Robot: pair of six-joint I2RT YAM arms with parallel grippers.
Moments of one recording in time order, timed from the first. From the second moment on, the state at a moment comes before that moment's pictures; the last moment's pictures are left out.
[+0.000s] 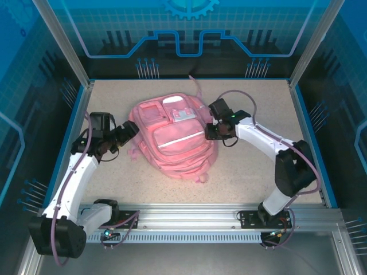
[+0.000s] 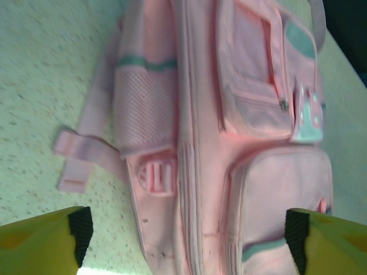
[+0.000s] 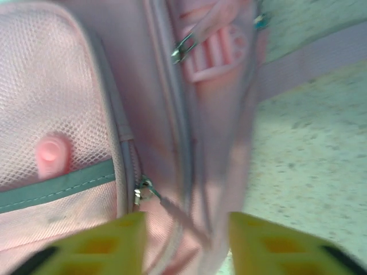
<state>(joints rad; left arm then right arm) -0.02 1.02 0.92 -0.73 0.16 -0.74 0.50 1.62 1.25 -0.73 0.03 0.44</state>
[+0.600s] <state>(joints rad) 0.00 0.87 0.62 -0.35 -0.37 -0.48 0.28 1.27 1.07 -0.51 0.42 0.37</state>
